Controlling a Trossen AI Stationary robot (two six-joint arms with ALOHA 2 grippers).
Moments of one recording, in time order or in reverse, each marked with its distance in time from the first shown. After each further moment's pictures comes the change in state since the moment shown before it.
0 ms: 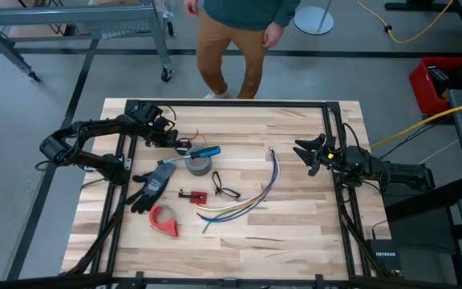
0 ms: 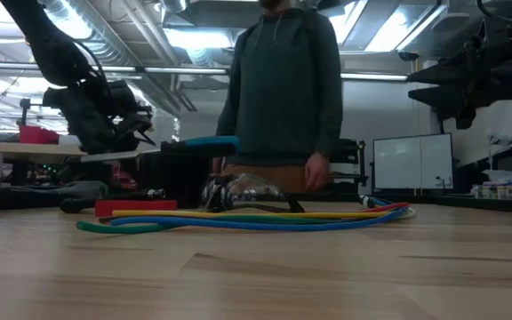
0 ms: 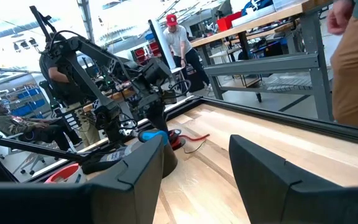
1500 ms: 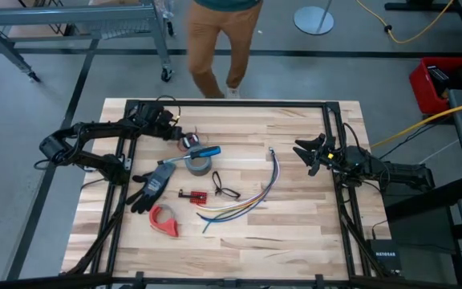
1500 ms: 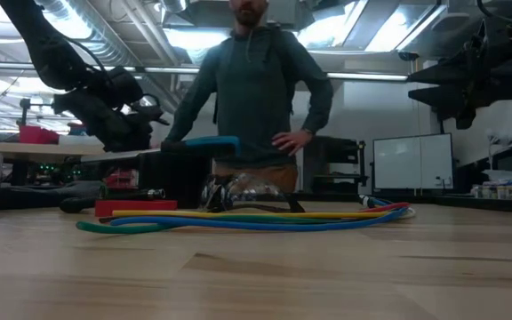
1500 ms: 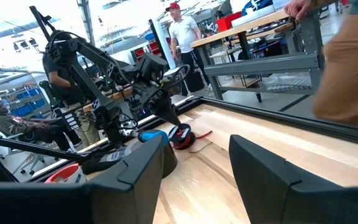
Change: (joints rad) left arm -0.056 0.000 -0.046 0.368 -0.058 0.031; right arm 0.000 0.000 0.000 0.004 0.000 0.000
